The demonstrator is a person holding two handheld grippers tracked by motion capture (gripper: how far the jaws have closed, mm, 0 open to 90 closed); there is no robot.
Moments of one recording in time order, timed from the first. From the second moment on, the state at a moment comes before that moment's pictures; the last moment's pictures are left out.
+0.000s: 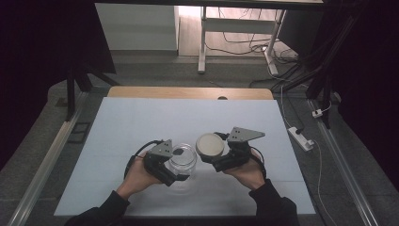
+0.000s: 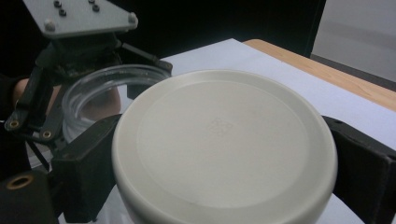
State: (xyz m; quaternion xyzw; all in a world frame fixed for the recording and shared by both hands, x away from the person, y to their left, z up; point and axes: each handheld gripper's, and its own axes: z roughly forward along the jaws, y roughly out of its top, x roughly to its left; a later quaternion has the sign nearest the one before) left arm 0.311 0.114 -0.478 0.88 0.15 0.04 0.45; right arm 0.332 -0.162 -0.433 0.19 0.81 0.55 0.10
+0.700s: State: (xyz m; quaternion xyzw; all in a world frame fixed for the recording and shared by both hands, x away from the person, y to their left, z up) left arm 0.345 0.125 -0.478 0.86 0.20 0.08 0.46; right arm 0.310 -0.156 -0.441 0.17 0.82 0.54 0.08
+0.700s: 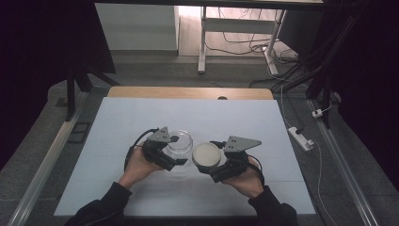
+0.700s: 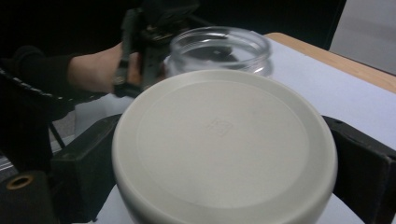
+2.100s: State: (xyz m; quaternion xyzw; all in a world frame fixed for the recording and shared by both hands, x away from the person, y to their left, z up) left arm 0.402 0.088 -0.497 0.85 0.23 0.10 0.46; right arm 0.297 -0.134 -0.491 0.14 0.85 0.51 0.06
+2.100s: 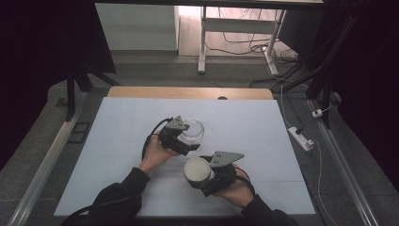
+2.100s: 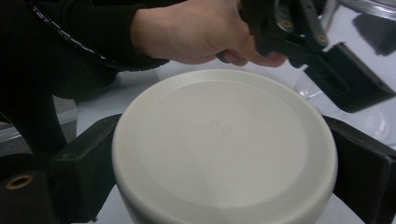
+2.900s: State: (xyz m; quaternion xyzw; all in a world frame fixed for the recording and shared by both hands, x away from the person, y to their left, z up) left arm 0.417 0.078 -0.518 0.86 0.24 0.11 0.44; right arm 0.312 -0.109 -0.528 0.15 0.87 0.46 0.05
